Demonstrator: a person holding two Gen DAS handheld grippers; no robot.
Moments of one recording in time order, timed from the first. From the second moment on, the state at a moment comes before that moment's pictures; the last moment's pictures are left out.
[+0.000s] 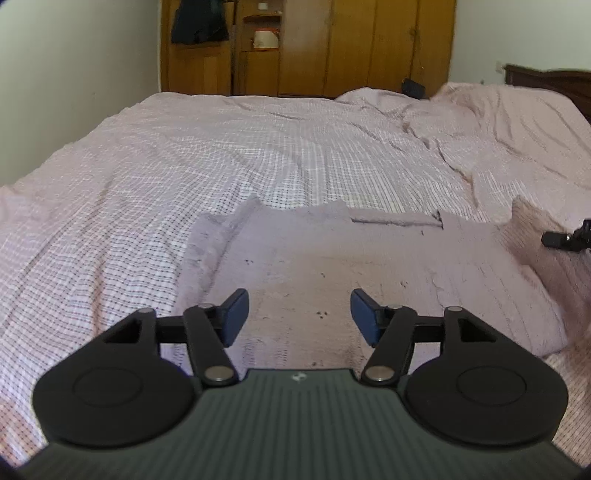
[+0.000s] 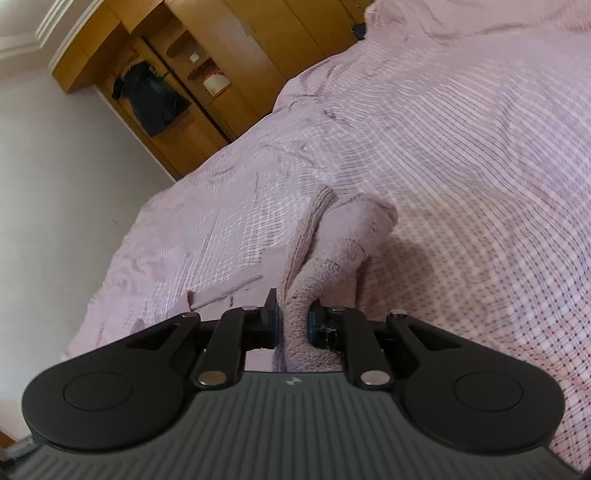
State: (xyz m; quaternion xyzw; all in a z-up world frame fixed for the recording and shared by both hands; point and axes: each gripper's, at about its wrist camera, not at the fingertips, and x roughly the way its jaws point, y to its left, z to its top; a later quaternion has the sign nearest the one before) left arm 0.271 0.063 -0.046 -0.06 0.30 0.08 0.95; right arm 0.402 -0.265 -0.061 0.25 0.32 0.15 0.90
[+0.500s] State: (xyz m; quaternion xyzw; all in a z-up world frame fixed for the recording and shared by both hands) left arm 0.259 0.106 -0.041 -0.10 0.28 0.10 0.95; right arm 0.392 -0.156 -0.017 0.20 0.33 0.14 0.91
